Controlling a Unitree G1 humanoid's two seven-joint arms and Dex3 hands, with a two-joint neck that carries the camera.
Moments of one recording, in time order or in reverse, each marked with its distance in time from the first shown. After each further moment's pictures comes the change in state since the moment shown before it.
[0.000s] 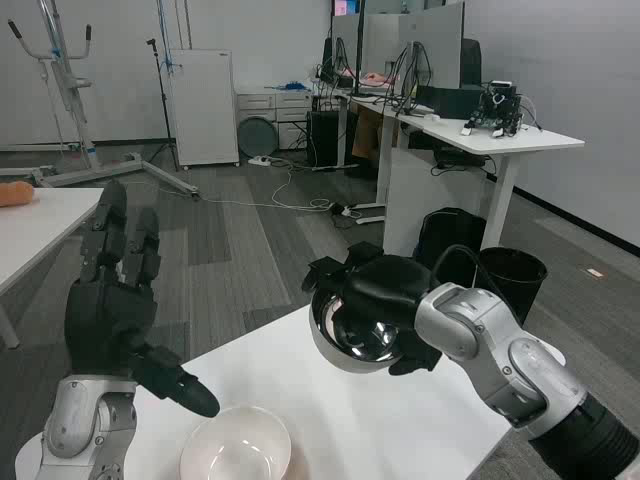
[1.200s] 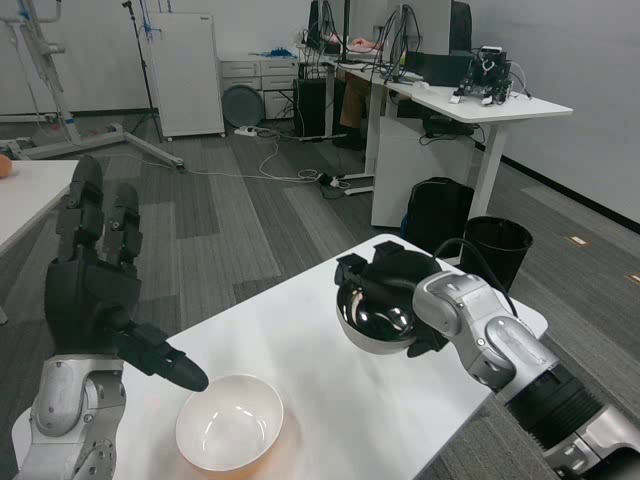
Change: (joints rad) left arm 0.014 0.005 -0.014 -0.017 -0.024 0.000 0.000; right arm 0.025 0.036 -0.004 0.220 -0.151 0.048 0.016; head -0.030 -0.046
